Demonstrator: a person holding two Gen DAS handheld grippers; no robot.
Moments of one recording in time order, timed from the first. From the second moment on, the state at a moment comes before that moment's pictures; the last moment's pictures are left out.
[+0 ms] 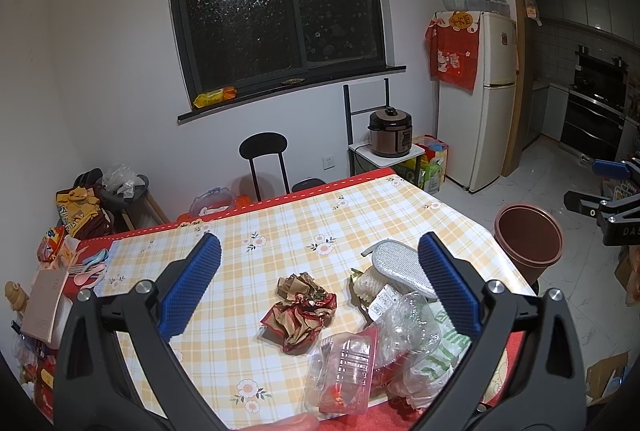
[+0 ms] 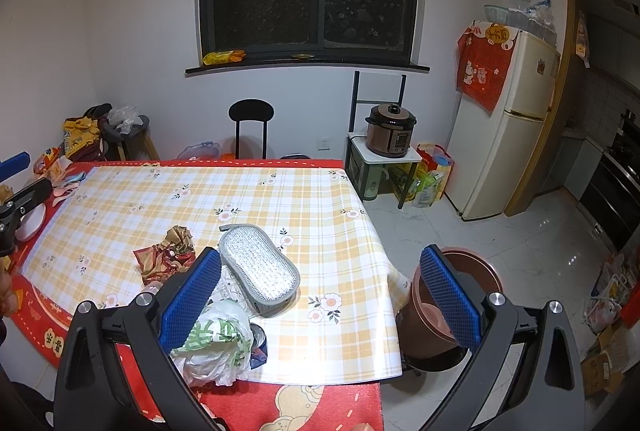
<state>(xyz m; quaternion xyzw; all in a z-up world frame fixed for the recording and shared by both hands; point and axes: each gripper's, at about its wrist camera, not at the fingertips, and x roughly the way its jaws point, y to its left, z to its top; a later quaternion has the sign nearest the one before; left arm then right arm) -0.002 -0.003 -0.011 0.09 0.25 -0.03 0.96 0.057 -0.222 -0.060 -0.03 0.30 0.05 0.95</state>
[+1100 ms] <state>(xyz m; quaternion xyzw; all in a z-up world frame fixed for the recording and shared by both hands) -0.023 0.064 -0.141 -0.04 0.35 0.02 0.94 0.045 -0.127 -0.180 0.01 0.35 0.20 0.91</state>
